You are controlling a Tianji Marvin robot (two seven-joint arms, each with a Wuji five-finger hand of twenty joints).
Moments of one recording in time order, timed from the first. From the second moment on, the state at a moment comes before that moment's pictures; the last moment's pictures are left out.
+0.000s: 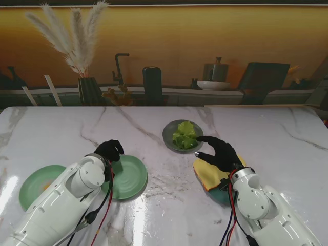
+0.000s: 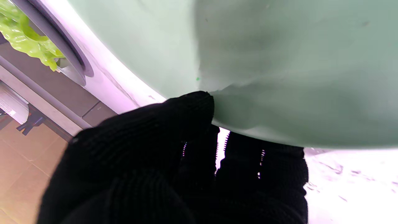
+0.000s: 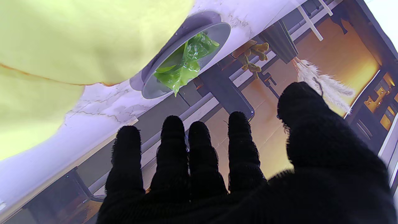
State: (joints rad) left arm 1.34 -1.16 -1.06 -1.36 0.36 0.39 0.03; right arm -1.64 -1.12 1.28 -1.57 -0.50 -0.11 -0.12; left_hand 1.05 -0.68 0.88 0.14 0.52 0.18 0.96 0.77 0.82 0.17 0.54 0.95 0.85 0.30 0.72 1.09 0.52 0.31 1.26 0.72; right_hand 0.62 -0.32 0.45 -0.01 0.44 0.00 0.27 0.44 0.45 0.13 0.26 0.19 0.48 0.08 0.21 0.29 0.07 0.27 0.75 0.53
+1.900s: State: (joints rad) left arm 1.62 -1.09 -1.38 -1.62 0.49 -0.22 -0.08; right arm -1.73 -1.03 1.49 -1.63 -0.93 -0.43 0.08; left_hand 0.77 -0.36 0.27 0.11 0.33 0.10 0.50 0.47 0.28 0.17 0.35 0.36 0.25 0.24 0.29 0.49 -0.06 0.20 0.70 0.36; right_hand 0.68 -0.53 0.50 -0.01 0.49 0.05 0.32 0.46 0.46 0.12 0.37 0.26 0.49 0.07 0.25 0.29 0.11 0.25 0.79 0.53
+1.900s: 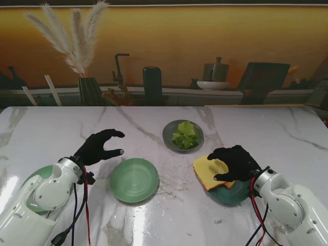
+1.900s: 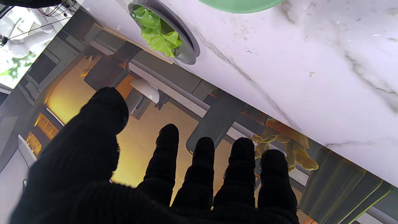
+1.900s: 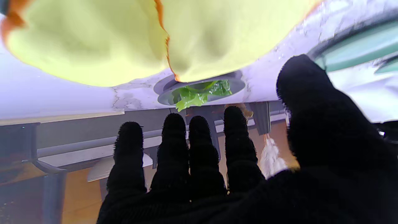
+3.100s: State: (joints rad) left arm 1.64 -1.10 -1.38 -1.67 0.47 -0.15 -0.07; right arm -1.64 -1.00 1.37 -1.40 -1.10 -0.53 -0.12; left_hand 0.80 -0.24 0.20 0.11 0.36 0.11 0.49 0.46 0.28 0.18 0.35 0.36 0.24 0.24 0.30 0.50 -0.06 0.22 0.76 0.38; right_hand 0.73 -0.67 0.72 -0.02 0.34 -0.03 0.54 0.63 0.26 0.04 0.71 0.50 0.27 -0.01 0.60 0.50 0.00 0.18 0.94 0.68
